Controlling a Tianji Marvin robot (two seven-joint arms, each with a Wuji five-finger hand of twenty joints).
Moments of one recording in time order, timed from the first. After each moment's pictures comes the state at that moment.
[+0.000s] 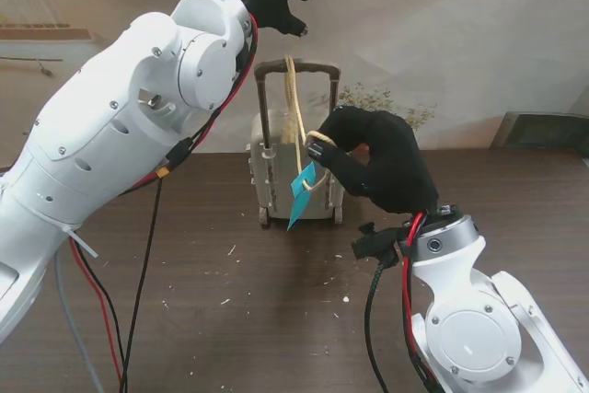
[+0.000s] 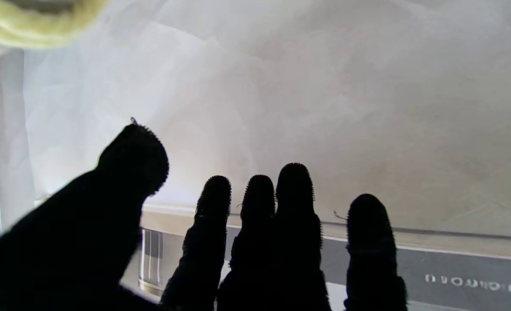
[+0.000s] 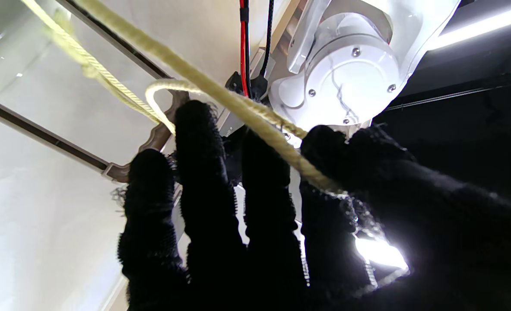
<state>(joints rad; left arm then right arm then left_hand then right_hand) 0.52 -1.14 -0.74 -1.59 0.78 0.35 -0.32 -1.74 -1.17 1.21 -2.31 -0.40 -0.06 -0.22 0.64 -0.61 0.72 -0.11 0.65 0.07 0.39 0.29 0.67 0.12 0.44 0.52 0.91 0.07 0.14 0.16 0.23 0.36 1.19 0.64 0.54 -0.61 1.17 -0.29 0.92 0.03 1.15 0.69 1.08 0.14 1.00 0.63 1.04 0.28 0.68 0.41 0.44 0.48 1.19 0.53</state>
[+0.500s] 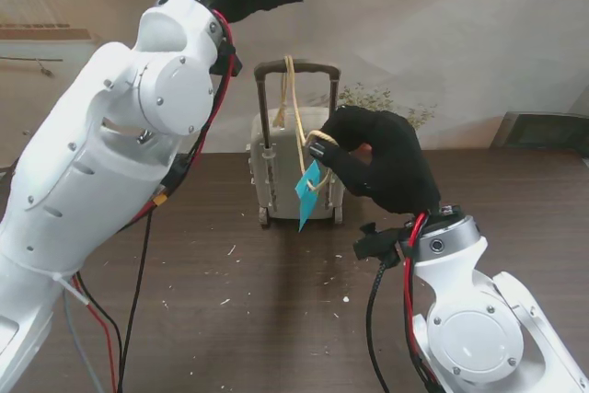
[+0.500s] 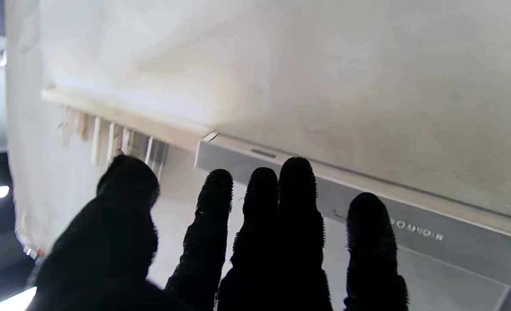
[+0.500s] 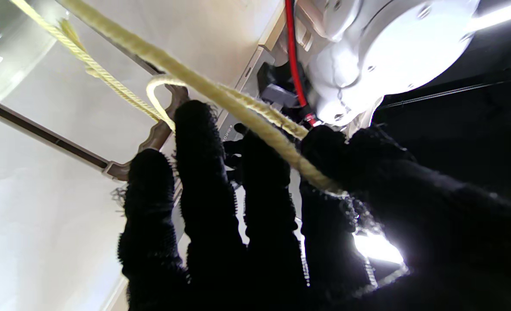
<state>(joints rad) 0.75 -1.16 -0.95 -1.81 0.71 0.42 -0.18 -1.75 -1.17 1.22 -2.31 -0.39 -0.06 -0.22 0.76 -0.28 0.23 -0.06 0.70 0.06 0.45 0.31 0.74 0.14 0.47 0.52 0.95 0.08 0.15 0.16 0.25 0.36 1.23 0.65 0.54 -0.61 1.17 -0.29 0.92 0.03 1.15 0.69 1.08 0.14 1.00 0.63 1.04 0.28 0.68 0.41 0.44 0.48 1.19 0.53</state>
